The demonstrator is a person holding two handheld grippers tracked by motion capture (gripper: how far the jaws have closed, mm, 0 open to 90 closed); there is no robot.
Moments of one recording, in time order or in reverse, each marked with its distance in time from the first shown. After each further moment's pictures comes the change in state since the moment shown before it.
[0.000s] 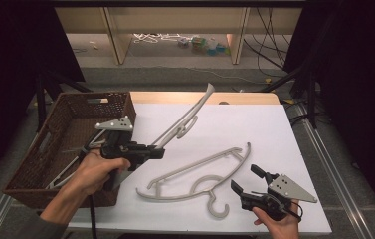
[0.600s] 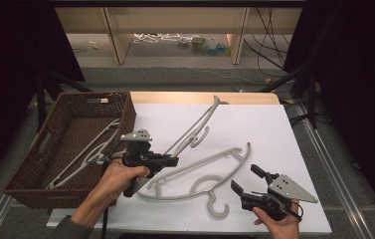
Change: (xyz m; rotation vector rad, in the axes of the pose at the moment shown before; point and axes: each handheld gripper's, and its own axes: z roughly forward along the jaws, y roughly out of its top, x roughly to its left) left arm 0.006 -0.029 0.057 0.011 -0.021 -0.046; right arm 0.000 0.000 0.001 -0.012 0.002 -0.002
